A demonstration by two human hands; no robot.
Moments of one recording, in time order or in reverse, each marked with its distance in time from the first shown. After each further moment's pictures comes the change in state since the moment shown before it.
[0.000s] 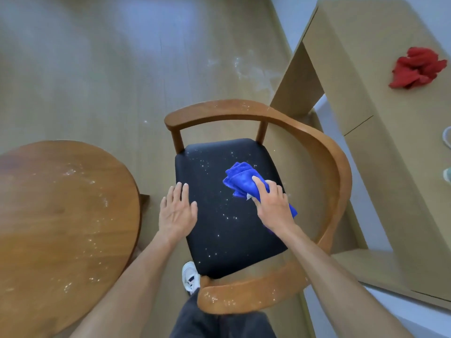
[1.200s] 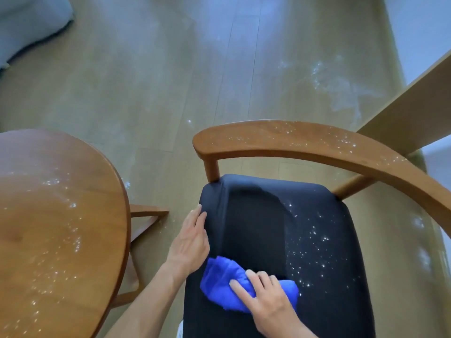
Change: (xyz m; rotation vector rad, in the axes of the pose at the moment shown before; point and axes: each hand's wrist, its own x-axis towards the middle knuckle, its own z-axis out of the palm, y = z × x) left_hand 0.186 -0.063 0.118 -0.313 0.041 -0.165; right_hand 0.122 -0.002 0.212 -0.081 0.034 -0.816
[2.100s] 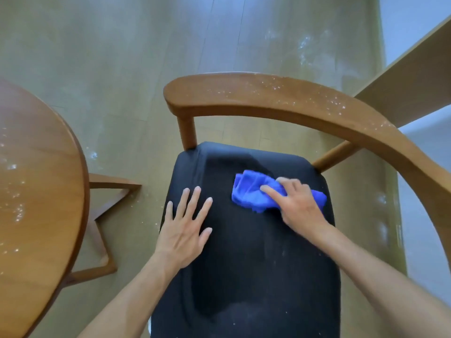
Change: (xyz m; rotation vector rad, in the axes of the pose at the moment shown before) left_hand -0.026 0.014 0.053 0.386 -0.076 0.202; right_hand 0.041 0.146 -0.046 -0.150 0.092 0.121
